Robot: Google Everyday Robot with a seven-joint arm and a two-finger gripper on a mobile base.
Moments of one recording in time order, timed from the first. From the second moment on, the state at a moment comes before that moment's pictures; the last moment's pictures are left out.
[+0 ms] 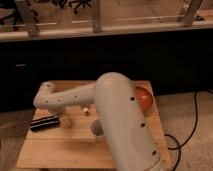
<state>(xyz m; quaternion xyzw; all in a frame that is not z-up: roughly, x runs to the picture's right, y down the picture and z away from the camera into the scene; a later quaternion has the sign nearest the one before) -0.258 0.166 0.878 -0.26 -0.06 -0.27 0.92</state>
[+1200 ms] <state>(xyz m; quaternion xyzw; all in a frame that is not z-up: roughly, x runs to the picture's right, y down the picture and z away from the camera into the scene) -0.277 0.168 0.883 -0.26 -0.10 -0.24 0.93</state>
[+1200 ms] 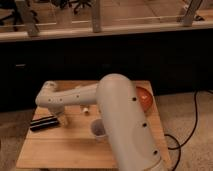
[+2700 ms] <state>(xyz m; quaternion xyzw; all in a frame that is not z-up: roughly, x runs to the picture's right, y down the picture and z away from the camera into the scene) -0.326 0.189 0.880 -0.30 -0.07 -0.25 0.92</state>
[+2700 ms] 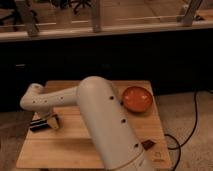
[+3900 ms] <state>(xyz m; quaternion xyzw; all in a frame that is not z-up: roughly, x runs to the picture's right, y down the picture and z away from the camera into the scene) -0.294 0.175 0.857 -0.31 -0.07 -0.23 0.92</state>
